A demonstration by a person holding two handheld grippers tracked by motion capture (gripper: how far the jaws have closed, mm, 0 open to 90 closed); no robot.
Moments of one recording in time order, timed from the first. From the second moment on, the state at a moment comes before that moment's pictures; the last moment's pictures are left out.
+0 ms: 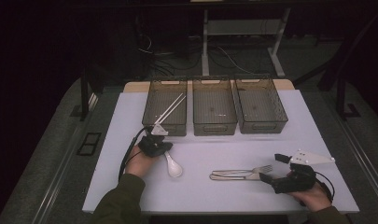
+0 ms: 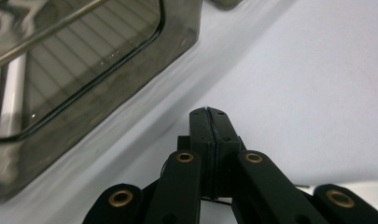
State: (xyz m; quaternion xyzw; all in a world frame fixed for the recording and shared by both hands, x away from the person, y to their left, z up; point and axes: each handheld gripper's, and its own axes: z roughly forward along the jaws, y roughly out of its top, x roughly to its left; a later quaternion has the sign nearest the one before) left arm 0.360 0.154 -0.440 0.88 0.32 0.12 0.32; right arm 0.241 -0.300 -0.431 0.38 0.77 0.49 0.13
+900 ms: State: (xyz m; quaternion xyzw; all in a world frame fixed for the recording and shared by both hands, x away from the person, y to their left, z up) left arm 0.312 0.198 -0.434 0.89 0.32 0.12 0.30; right arm 0.239 -0.300 -0.429 0.38 0.78 0.48 0.13
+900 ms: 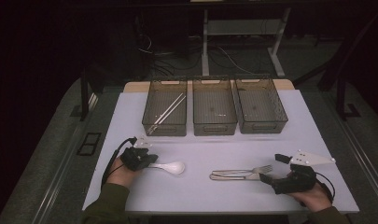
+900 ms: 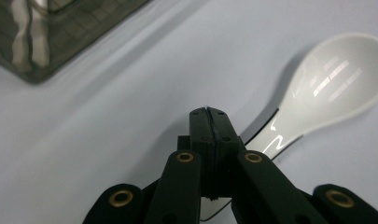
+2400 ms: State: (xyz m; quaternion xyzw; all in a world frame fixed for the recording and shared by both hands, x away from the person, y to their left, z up) left arm 0.304 0.146 -0.427 0.87 0.29 0.06 0.39; right arm 0.241 -0.300 -0.431 0.38 0.78 0.48 0.13
